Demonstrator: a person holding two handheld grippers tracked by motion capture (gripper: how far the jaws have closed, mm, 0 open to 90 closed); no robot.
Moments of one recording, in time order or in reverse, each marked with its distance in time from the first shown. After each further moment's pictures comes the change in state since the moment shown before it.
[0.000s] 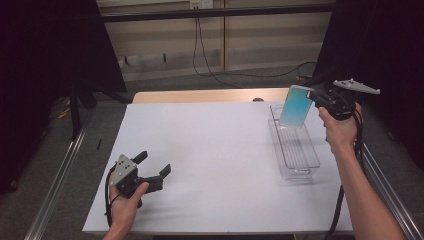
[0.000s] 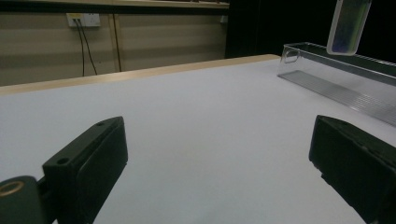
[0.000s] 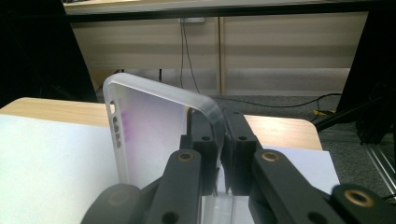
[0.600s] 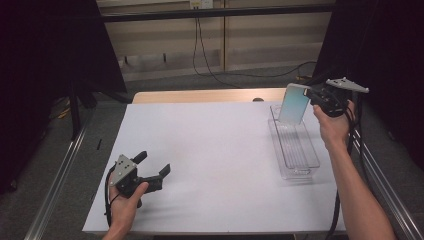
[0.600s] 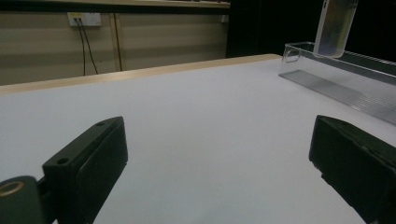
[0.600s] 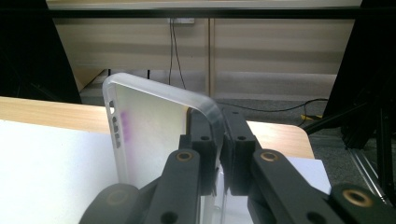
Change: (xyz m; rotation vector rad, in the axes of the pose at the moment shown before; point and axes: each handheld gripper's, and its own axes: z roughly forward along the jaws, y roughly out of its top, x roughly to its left) left arm 0.002 0.000 -0.001 0.004 0.004 0.008; right arm -0.002 -0.006 0.026 -0.008 -0.046 -0.037
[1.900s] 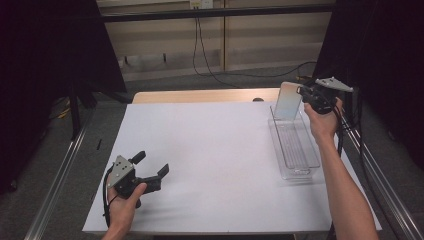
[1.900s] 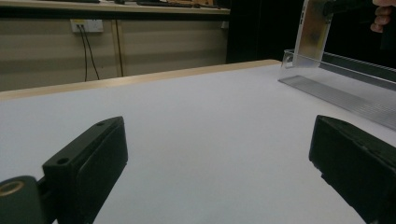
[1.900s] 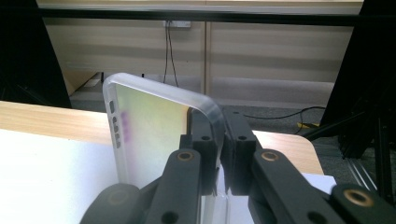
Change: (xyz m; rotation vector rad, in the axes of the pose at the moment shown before) left arm 0.001 0.000 -0.004 -0.025 0.000 -0.001; right arm 0.002 -0.012 0.039 -0.026 -0.021 -0.026
